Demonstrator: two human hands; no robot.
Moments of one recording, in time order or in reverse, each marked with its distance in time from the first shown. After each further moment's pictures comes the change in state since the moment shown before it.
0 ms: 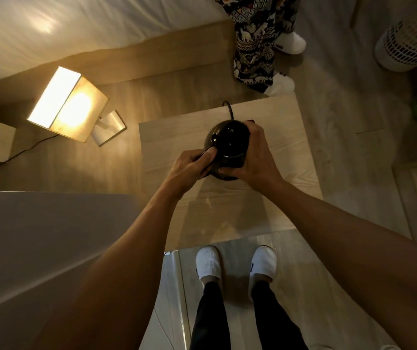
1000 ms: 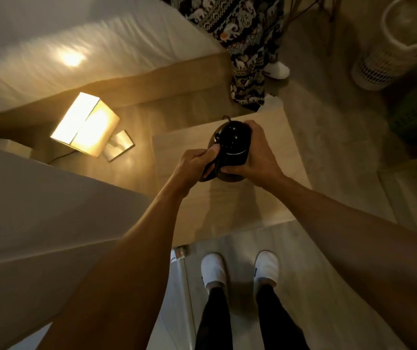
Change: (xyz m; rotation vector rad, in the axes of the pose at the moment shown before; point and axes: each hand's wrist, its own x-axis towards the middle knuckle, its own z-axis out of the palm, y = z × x) left_hand -0.053 0.044 -0.015 -0.056 0.028 0.034; right_hand -0.025 -0.063 -0.038 0.065 0.061 -0.060
